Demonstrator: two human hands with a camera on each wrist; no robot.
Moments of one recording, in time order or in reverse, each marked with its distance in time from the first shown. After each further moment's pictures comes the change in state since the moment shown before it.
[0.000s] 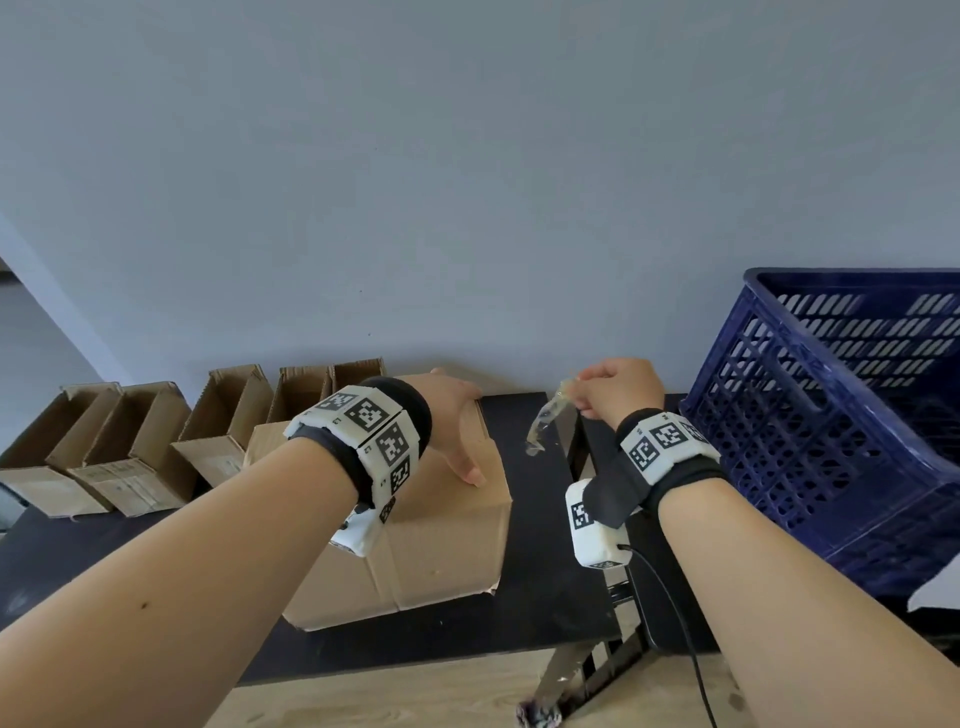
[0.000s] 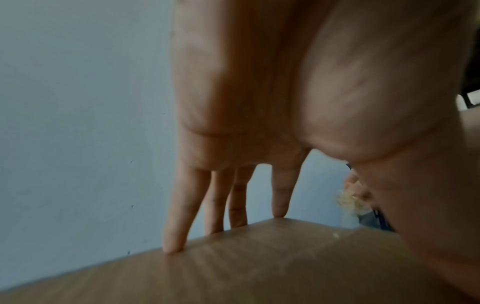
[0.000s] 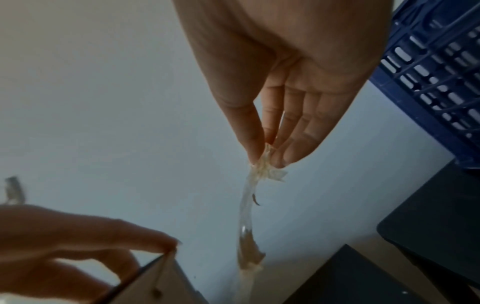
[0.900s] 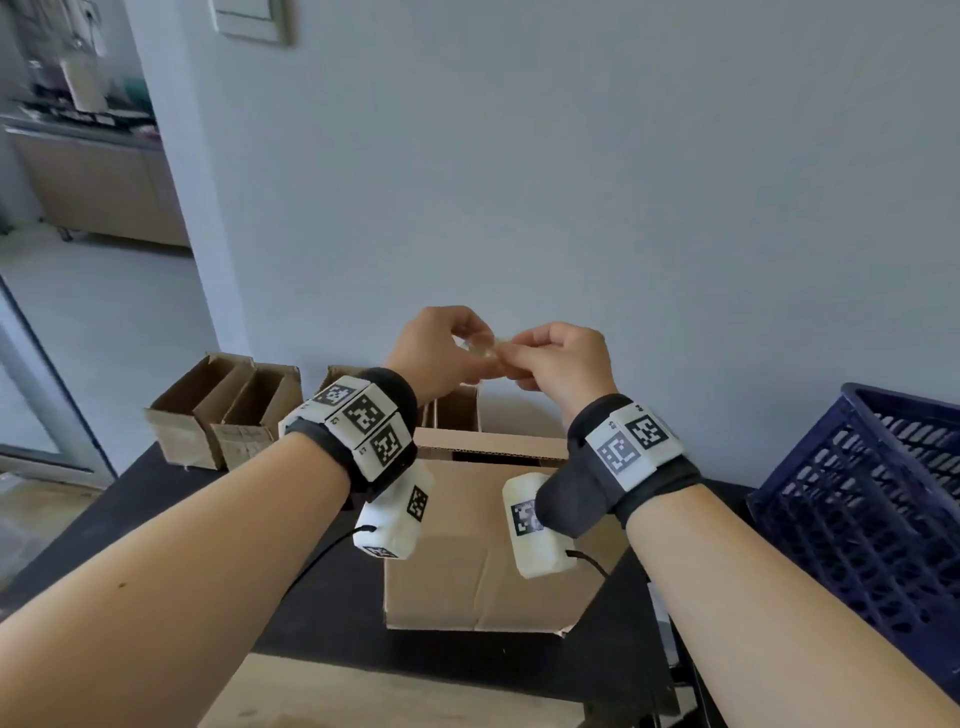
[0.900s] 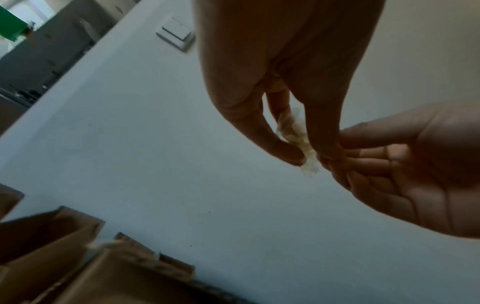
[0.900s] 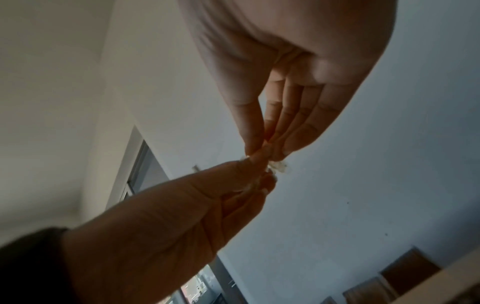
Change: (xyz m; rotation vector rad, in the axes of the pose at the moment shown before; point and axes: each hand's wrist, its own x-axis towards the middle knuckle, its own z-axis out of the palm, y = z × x) left_hand -0.075 -0.118 -0.002 -0.996 0.887 0.094; right_hand -0.115 -0.145 0.105 0.187 -0.243 -0.360
